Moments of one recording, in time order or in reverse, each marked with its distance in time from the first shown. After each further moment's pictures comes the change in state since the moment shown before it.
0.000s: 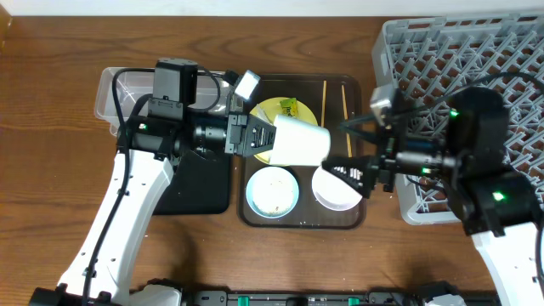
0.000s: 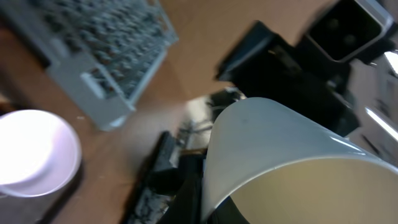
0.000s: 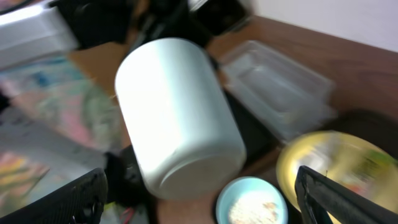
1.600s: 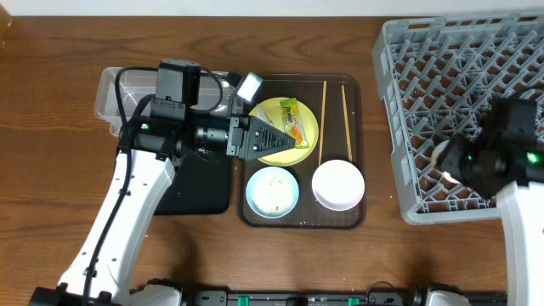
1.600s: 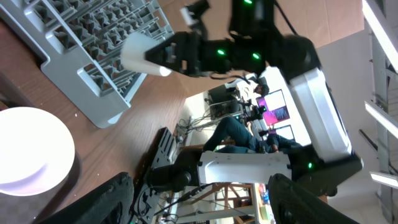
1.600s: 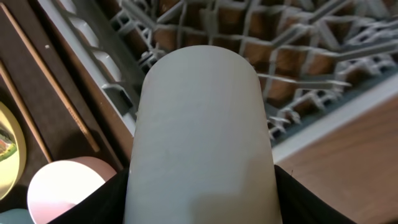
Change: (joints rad) left arm -0.010 0.002 0.000 -0.014 -0.015 0.026; right arm -0.389 0.173 0.007 -0.520 1.065 0.413
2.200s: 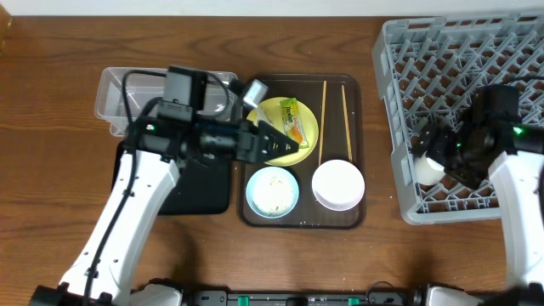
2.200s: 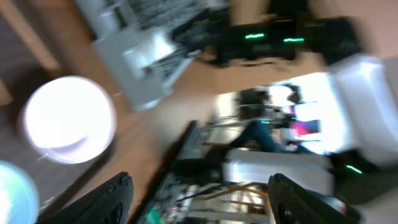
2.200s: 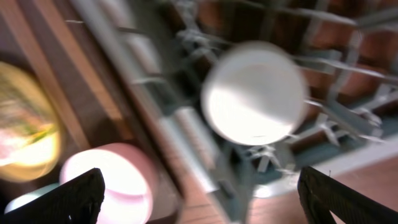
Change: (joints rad) left arm -0.049 0.000 0.000 -0.113 -0.225 -0.001; right arm 0.000 0.129 0.021 0.036 -0.195 -0.002
